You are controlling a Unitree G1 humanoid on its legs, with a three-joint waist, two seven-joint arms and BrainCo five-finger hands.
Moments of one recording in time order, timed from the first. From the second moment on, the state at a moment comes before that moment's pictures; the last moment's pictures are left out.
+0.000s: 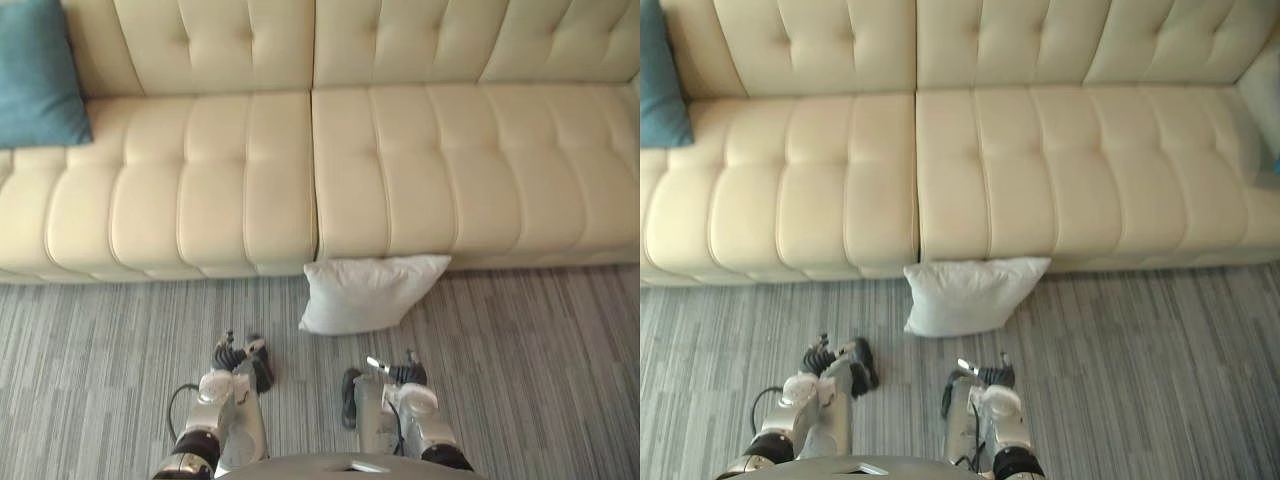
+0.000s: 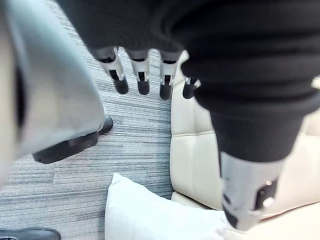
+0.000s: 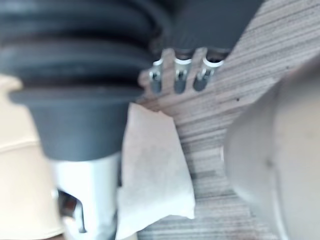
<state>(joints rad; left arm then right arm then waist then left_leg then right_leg) -0.04 0.00 0.04 0.88 -0.07 -0.03 0.16 0.03 0.02 -0.15 0.74 0.00 0.03 -0.28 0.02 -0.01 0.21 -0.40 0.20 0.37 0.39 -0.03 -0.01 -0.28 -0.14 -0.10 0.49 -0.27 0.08</state>
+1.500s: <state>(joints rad) 0.05 0.11 0.03 1.10 -0.01 -0.01 0.12 -0.02 -0.14 -0.13 1.04 -0.08 0.04 -0.20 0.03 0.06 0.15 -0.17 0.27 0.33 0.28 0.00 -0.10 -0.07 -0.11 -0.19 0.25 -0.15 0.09</state>
